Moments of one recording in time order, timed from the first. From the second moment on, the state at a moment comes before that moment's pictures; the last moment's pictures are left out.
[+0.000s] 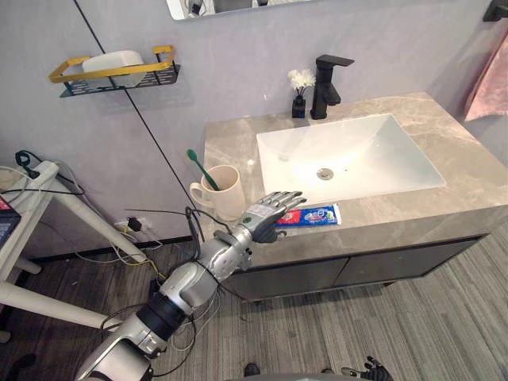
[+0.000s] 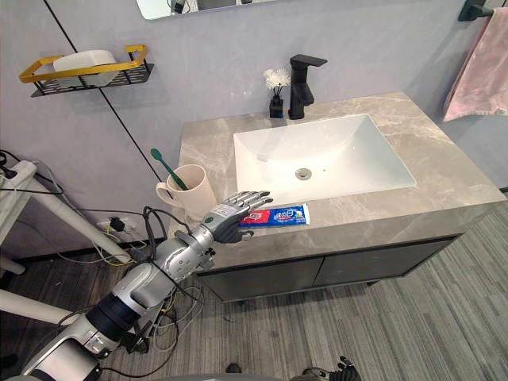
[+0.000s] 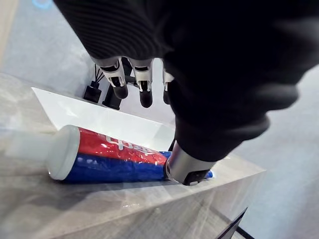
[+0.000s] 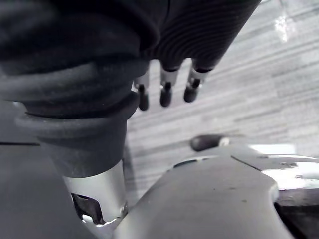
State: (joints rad) left arm -0.36 0.40 -0.57 0.03 0.63 -0.11 -0.04; right arm 0.15 -0.14 -0.16 1.07 -0.04 -0.07 -0.02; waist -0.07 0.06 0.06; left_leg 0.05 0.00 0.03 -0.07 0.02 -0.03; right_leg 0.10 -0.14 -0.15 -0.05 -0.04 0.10
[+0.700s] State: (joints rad) left arm -0.37 0.36 -0.57 0.15 0.64 -0.09 -0.04; right arm 0.15 -0.13 -0.17 1.07 -0.04 -0.07 -0.02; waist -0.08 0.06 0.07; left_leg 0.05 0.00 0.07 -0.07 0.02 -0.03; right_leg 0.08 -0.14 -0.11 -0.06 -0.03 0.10
